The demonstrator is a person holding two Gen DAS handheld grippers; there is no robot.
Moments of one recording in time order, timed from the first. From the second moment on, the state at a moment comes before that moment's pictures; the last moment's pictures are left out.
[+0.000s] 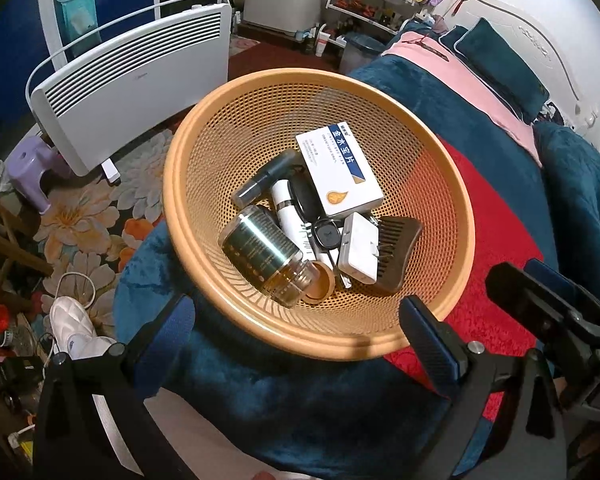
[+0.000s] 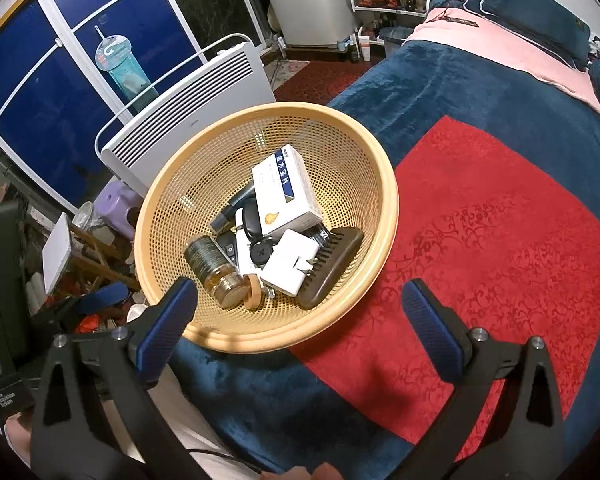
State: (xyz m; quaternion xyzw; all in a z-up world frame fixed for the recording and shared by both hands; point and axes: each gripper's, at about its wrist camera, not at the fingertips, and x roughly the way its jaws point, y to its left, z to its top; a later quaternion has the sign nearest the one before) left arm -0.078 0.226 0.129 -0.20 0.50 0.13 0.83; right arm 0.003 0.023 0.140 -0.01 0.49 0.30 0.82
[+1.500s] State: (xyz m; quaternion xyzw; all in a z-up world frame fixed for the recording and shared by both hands) left arm -0.078 0.144 0.129 -0.16 0.50 0.11 0.85; right arm -0.019 -0.062 0.134 0.02 0.47 0.27 0.84
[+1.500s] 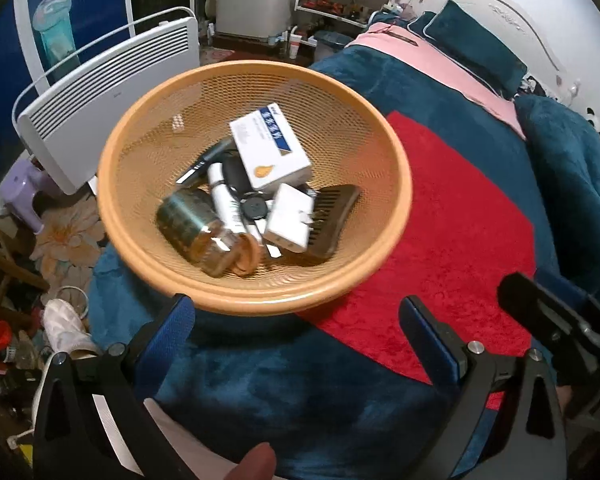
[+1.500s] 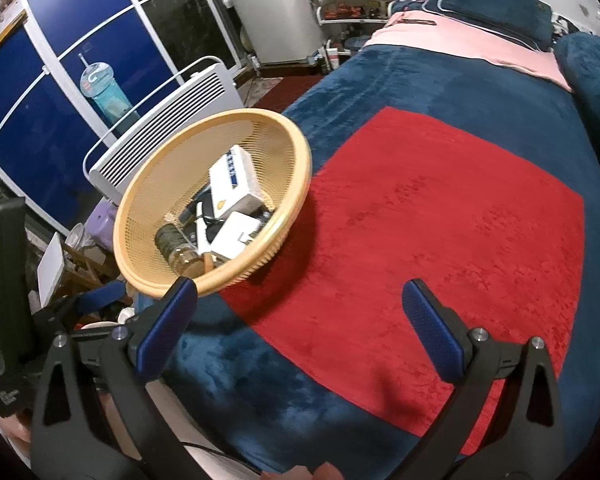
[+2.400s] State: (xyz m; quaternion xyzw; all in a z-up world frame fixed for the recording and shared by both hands) left arm -0.038 0.055 0.105 -0.08 0.52 0.05 0.85; right arm -0.031 -0.155 0.089 0.10 0.49 0.20 0.84
